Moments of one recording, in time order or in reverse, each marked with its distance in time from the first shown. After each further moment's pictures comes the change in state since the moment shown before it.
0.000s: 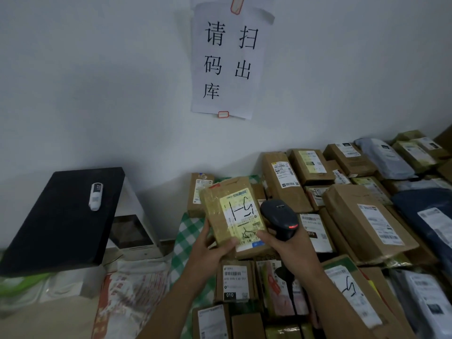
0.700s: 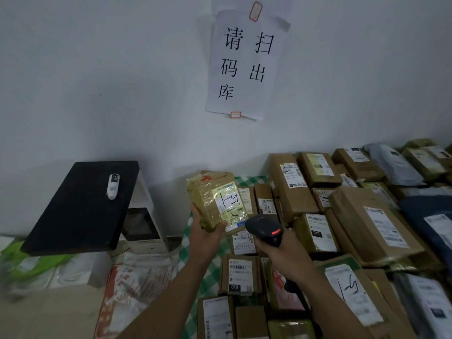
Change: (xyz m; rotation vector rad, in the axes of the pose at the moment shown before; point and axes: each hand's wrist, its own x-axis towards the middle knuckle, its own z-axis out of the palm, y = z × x) left_hand 0.033 -0.023 -0.020 0.142 0.330 0.147; right_hand -0.013 0.012 0.019 -0.361 -0.142 0.096
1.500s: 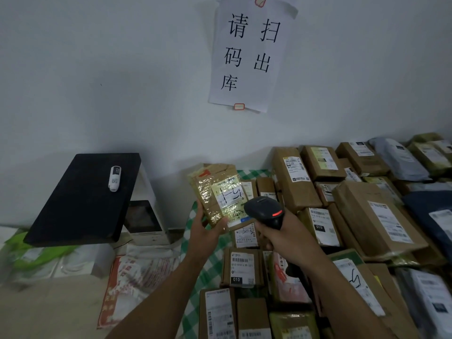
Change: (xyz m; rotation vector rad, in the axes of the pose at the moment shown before) left_hand 0.000 -0.015 -0.010 -0.029 -0.075 0.035; right_hand -0.003 -0.036 -0.009 -0.024 -0.063 -0.072
